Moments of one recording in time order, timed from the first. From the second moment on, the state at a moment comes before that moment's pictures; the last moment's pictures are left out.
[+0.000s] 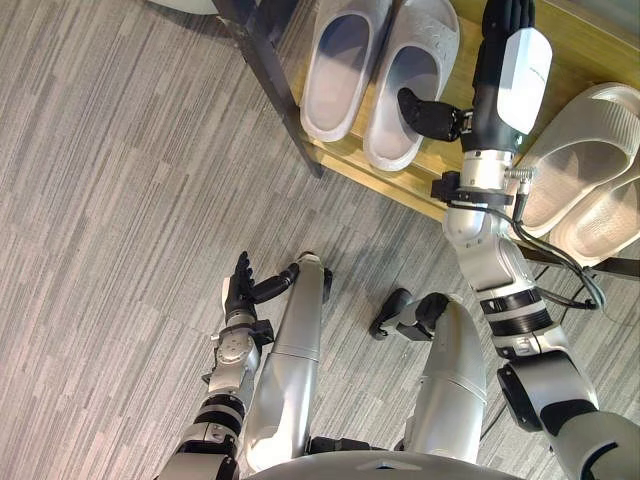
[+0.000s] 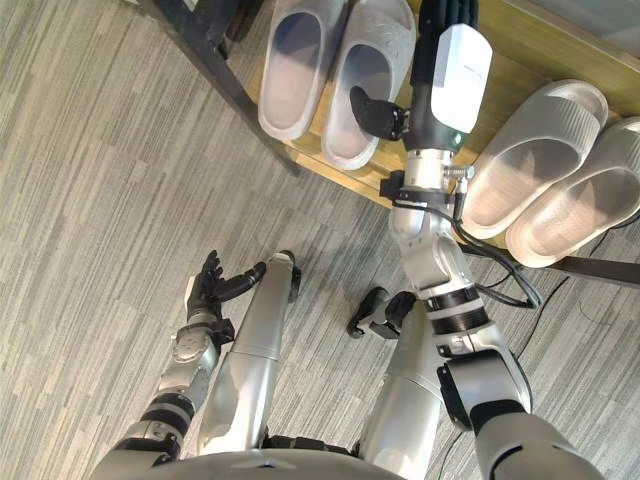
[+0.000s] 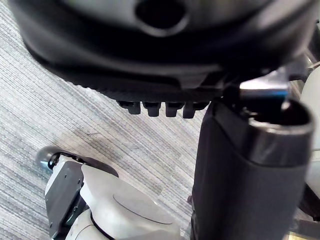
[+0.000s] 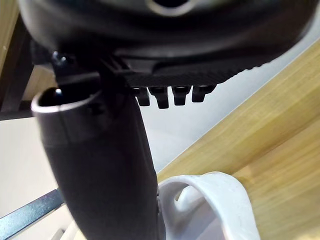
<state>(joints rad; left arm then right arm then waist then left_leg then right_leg) -0.18 0.08 0.02 0.70 -0.24 -0.19 0.20 -0.59 -0.31 0.14 0.06 -0.59 0.01 -0.62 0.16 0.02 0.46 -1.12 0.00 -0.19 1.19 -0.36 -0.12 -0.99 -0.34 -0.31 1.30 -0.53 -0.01</state>
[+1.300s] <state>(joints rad) -0.16 0.09 0.10 0.73 -0.20 -0.17 0.17 -0.46 0.01 0.15 0.19 0.20 -0.24 -0.28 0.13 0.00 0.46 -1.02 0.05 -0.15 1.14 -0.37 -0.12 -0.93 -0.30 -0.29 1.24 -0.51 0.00</state>
